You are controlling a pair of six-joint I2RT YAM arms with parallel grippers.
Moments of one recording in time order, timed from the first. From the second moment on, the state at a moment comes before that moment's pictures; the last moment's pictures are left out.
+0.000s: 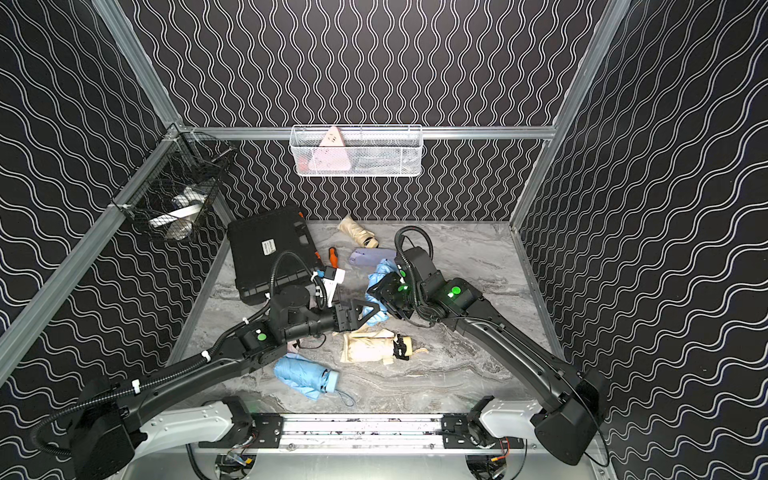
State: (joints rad) left arm -0.77 1.15 0.76 0.15 0.28 -0.89; right arm 0.73 1.27 1.23 -0.68 -0.20 1.28
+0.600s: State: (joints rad) left arm -0.78 1.17 0.76 0.19 0.24 -0.89; right arm 0.73 1.28 1.19 -0.57 -0.27 1.31
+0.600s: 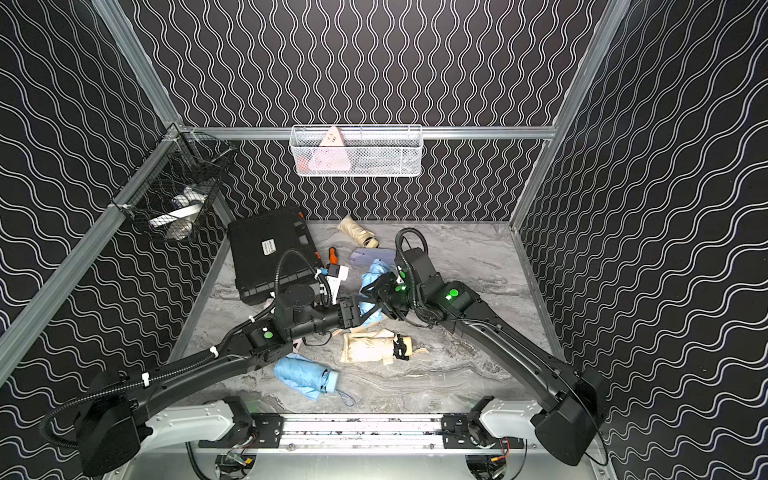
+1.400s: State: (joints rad) left arm -0.68 1.14 0.77 0.14 0.38 -0.89; right arm 0.66 1.21 1.18 -0.60 -0.29 1.22
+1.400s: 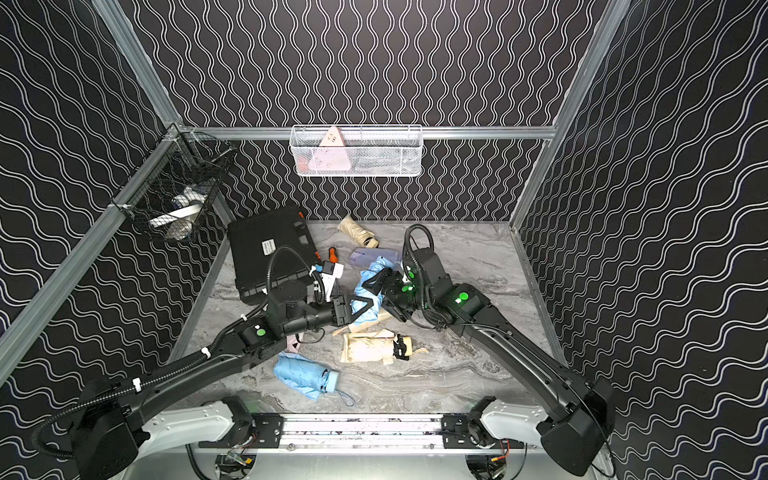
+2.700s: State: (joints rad) left arm -0.55 1.22 0.78 0.47 0.96 -1.31; right arm 0.41 1.18 1.03 -0.25 -0.86 1.18
